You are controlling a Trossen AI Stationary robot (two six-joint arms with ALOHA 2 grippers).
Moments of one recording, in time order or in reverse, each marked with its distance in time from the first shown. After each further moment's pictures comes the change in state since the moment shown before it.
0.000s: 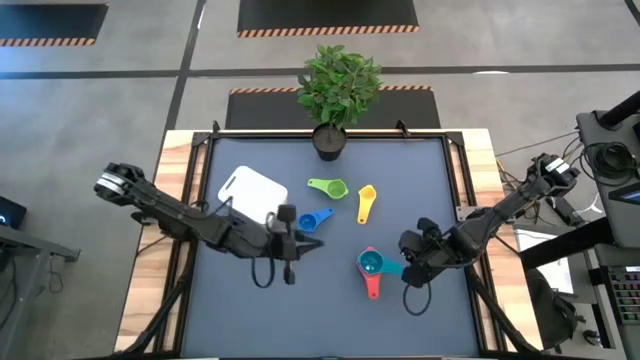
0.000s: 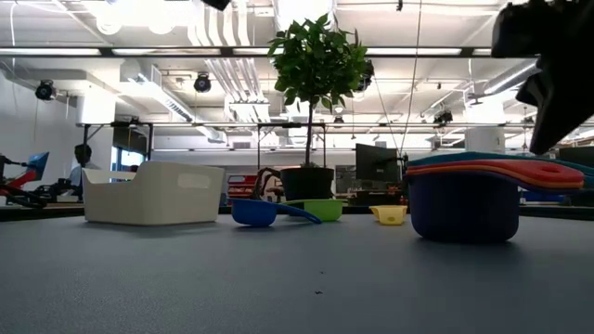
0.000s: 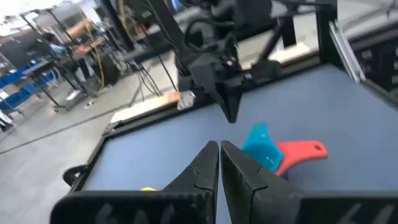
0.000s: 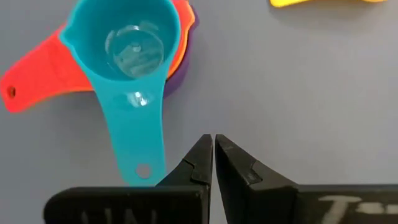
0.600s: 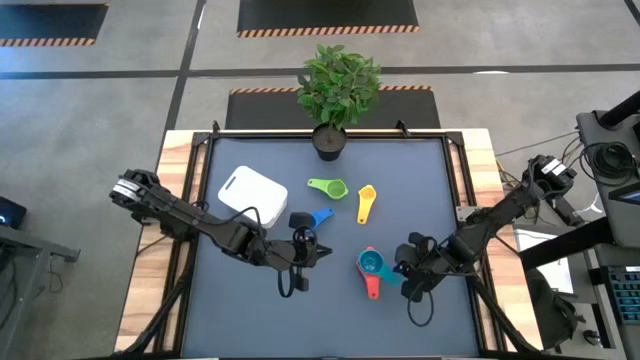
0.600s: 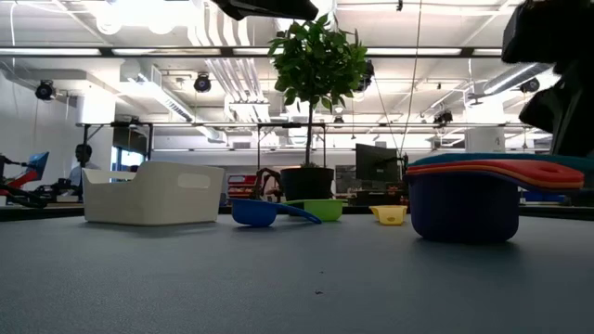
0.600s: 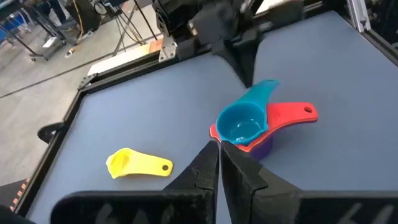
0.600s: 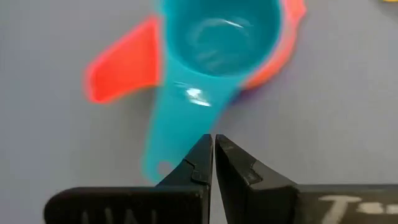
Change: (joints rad) left arm -0.005 0.146 0.210 -0.321 -0.009 -0.148; right arm 0.057 0.048 -0.084 0.332 -0.064 -0.026
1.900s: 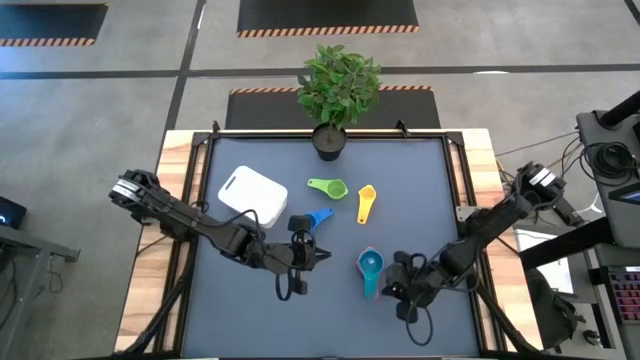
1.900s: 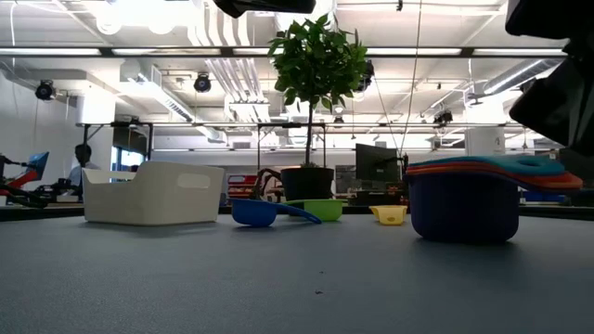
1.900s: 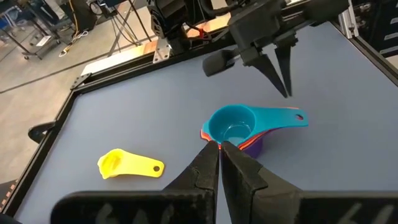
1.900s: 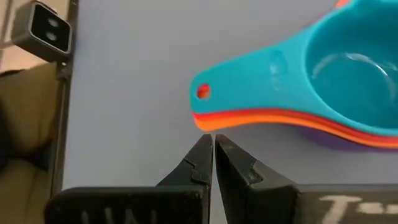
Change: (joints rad) left arm -0.017 -0.001 0.000 -0.001 0.002 -0.034; right arm 0.045 0.157 0.051 0.266 -0.041 -0.097
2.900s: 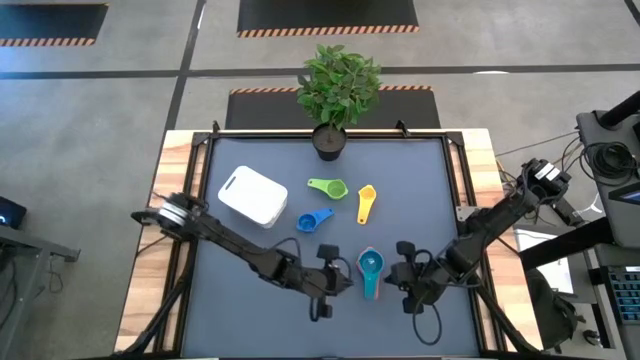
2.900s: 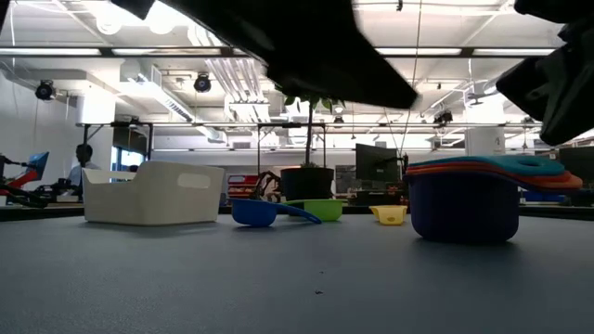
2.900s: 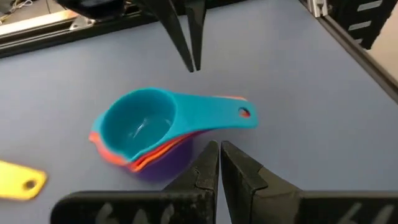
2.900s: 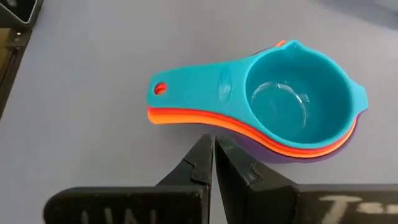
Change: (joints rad) left arm -0.017 0.428 0.148 0.231 0.130 -0.117; right arm 0.022 -0.073 -0.017 -0.105 0.147 -0.222
